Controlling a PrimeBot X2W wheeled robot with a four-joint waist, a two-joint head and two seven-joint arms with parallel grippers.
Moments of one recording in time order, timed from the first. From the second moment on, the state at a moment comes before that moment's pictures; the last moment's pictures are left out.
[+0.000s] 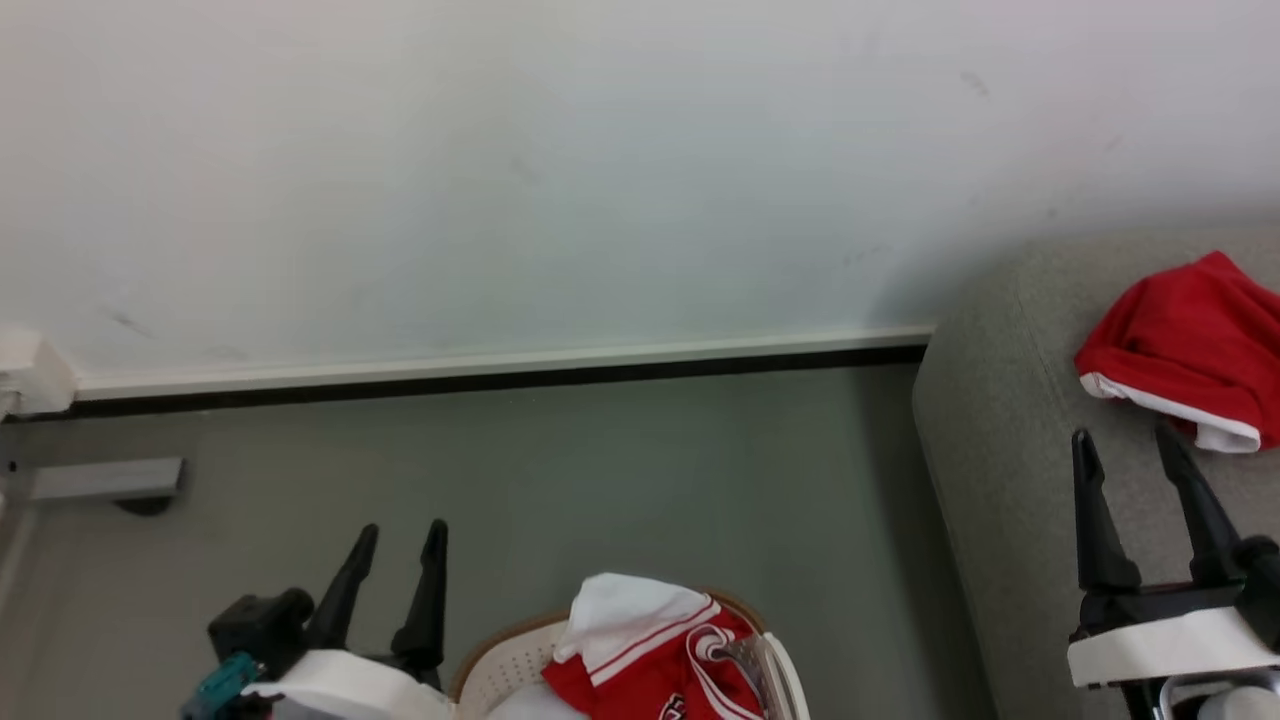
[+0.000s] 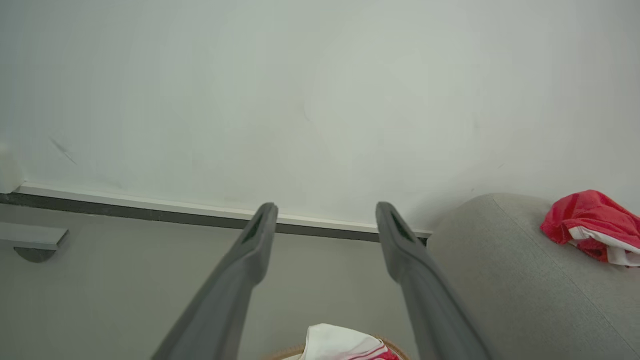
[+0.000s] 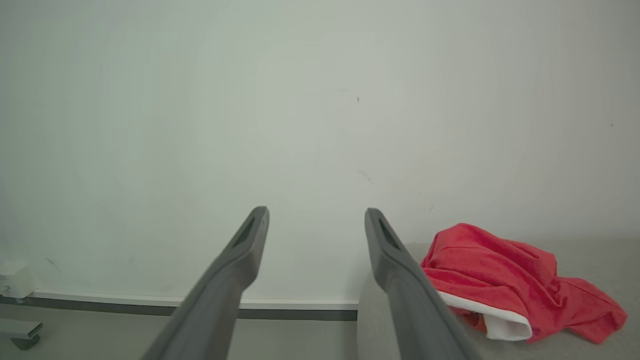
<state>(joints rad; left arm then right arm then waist) -0.16 0.09 -0.09 0.37 -0.35 -0.13 -0.26 -0.17 -0.12 0.01 0.18 0.25 0.13 -0.26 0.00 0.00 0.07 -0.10</state>
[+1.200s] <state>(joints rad) -0.72 0.35 -0.82 0.87 -0.65 -0.13 -0.14 -0.58 -0.05 -0.04 -0.12 0.35 0.13 -0.26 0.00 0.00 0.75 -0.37</state>
